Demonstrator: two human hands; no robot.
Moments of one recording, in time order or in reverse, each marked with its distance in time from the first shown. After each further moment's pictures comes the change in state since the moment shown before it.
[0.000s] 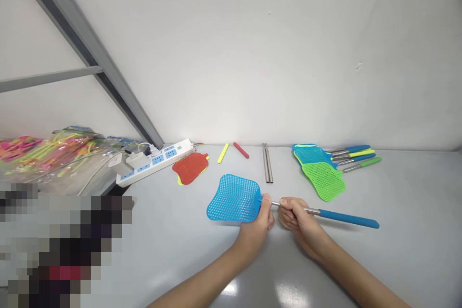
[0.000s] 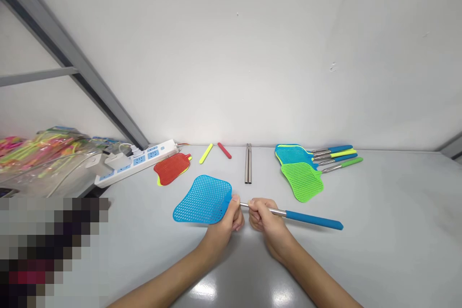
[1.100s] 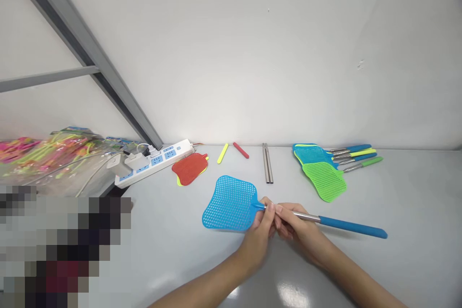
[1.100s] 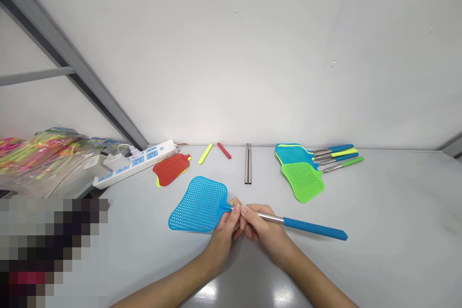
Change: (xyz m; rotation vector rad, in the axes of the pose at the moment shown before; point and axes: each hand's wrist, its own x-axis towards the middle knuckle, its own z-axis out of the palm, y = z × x) left_hand -0.008 -0.004 0.002 -0.159 -0.099 -0.107; right_hand -0.010 -0.007 0.008 -0.117 -0.144 0.011
